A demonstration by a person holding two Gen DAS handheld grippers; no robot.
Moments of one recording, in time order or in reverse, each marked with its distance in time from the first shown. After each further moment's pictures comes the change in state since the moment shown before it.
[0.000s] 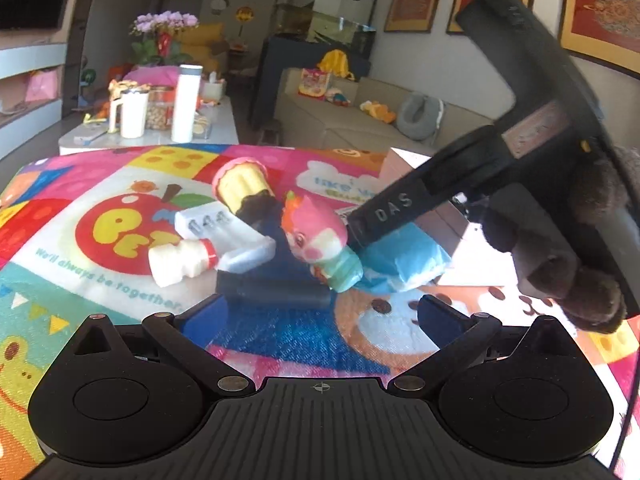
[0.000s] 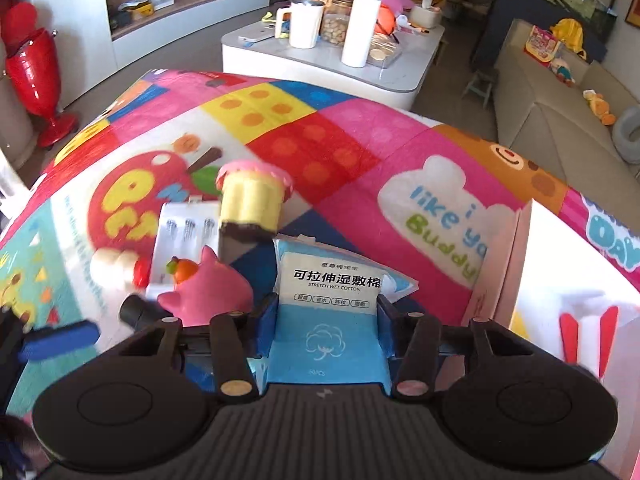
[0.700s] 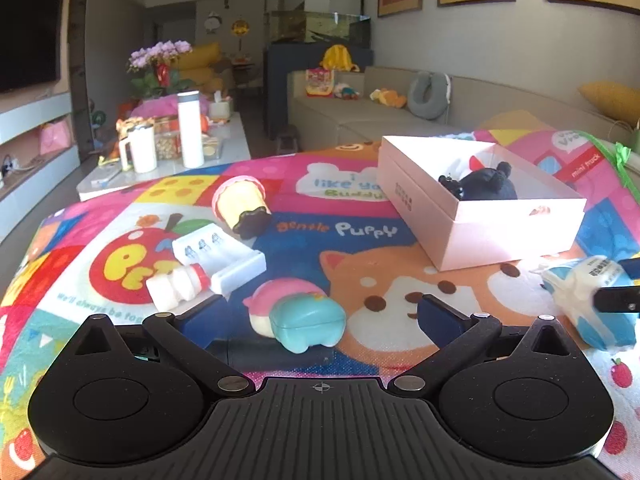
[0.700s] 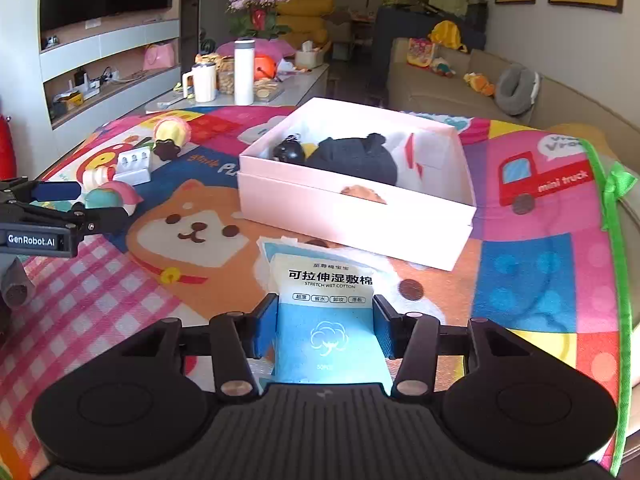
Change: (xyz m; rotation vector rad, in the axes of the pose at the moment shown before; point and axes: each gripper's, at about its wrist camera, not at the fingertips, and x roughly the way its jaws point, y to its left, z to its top) left arm 0.013 -0.042 0.006 0.165 0.009 0.163; right arm -0.122 -0.059 -0.210 0.271 -0.261 -0.226
